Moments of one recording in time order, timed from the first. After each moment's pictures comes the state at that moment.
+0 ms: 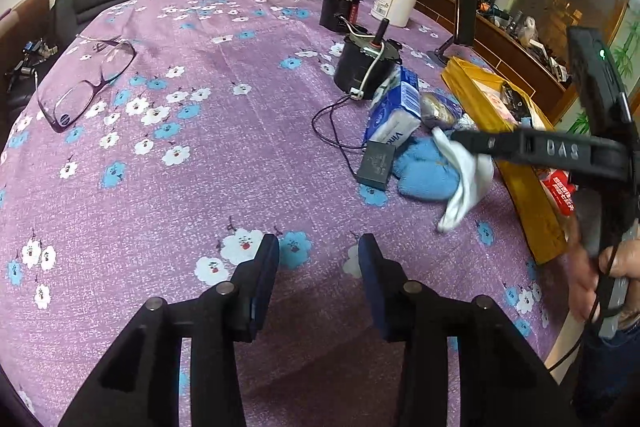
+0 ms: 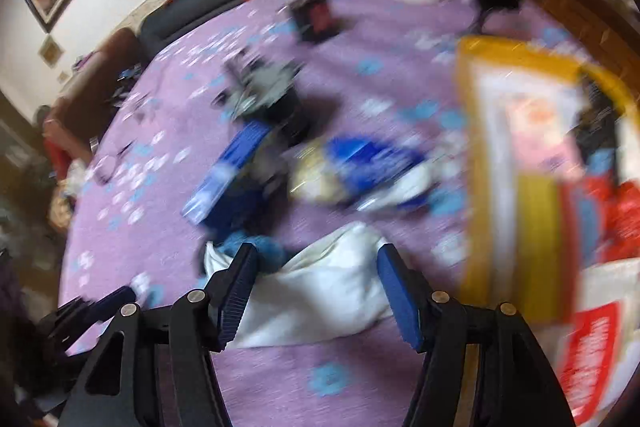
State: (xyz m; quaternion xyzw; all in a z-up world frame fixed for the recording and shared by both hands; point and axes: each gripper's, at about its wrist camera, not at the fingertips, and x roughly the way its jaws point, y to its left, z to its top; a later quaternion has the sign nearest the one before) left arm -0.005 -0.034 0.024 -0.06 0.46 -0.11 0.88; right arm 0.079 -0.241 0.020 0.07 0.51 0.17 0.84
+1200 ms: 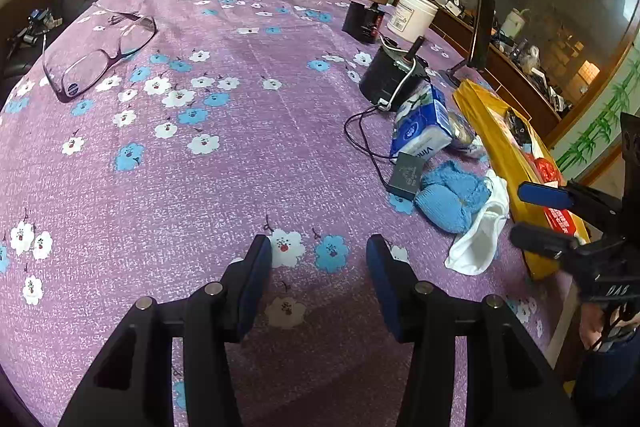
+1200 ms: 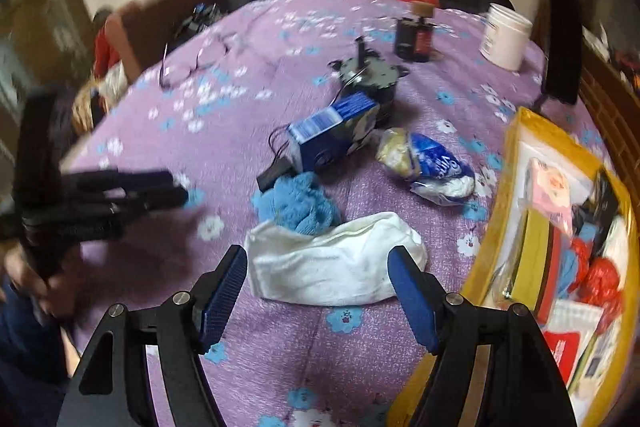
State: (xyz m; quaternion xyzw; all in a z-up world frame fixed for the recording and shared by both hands) left arm -0.002 -0.005 0.014 -0.12 0.46 -0.11 0.88; right arm 0.018 -0.220 0.045 -0.12 0.46 0.27 0.84
